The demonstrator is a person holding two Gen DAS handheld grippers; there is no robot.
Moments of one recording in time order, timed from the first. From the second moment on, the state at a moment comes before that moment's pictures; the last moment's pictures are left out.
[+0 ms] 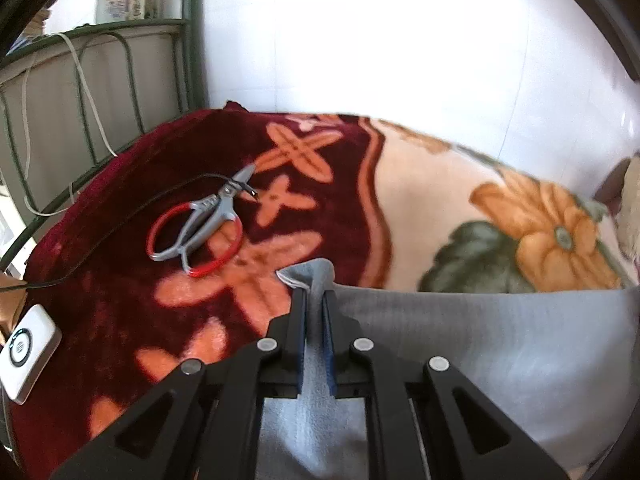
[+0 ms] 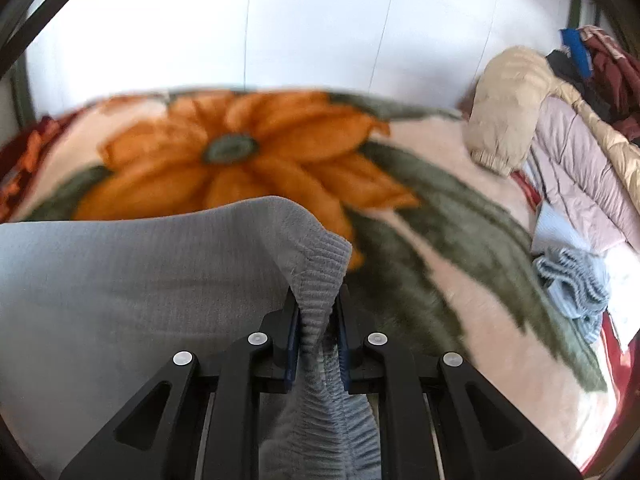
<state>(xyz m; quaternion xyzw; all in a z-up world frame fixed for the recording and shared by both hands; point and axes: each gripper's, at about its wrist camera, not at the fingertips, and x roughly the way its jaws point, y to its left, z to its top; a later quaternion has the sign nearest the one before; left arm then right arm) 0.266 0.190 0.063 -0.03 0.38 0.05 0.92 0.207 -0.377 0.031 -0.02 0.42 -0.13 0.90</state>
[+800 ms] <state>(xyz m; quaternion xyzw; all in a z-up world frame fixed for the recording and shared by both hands) 0.225 0.204 0.047 -0.07 0.45 0.04 0.89 0.133 -0.378 0.065 0.02 0.44 -0.10 0.89</state>
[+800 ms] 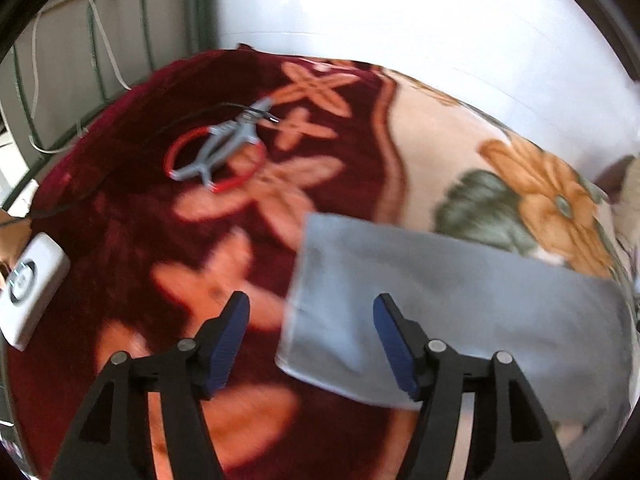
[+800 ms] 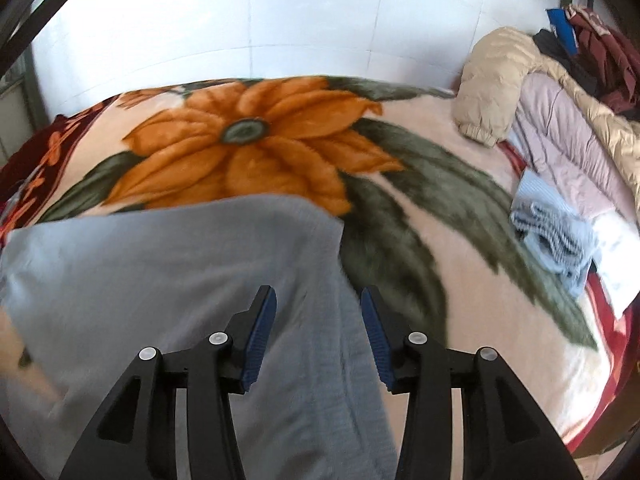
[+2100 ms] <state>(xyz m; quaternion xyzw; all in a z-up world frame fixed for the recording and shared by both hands) 0.024 0.070 0.058 -0.05 0.52 -0.05 0.85 -0.055 -0.423 0.018 0.23 0.47 -0.11 0.84</state>
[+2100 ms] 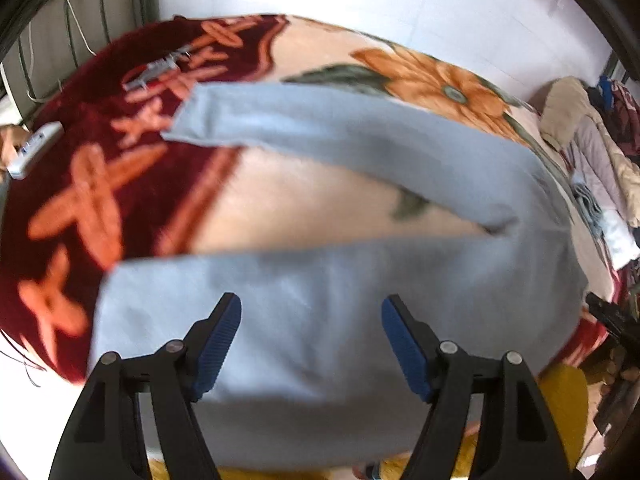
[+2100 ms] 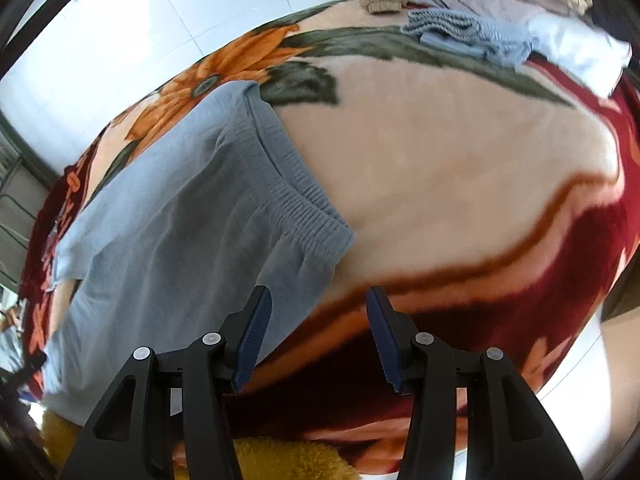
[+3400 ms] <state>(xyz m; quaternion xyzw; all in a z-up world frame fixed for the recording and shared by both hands) -0.056 -0.044 0.023 0.12 0.51 -0.16 0.84 -0.038 -0.400 0.102 0.28 0.38 -0.03 0.88</state>
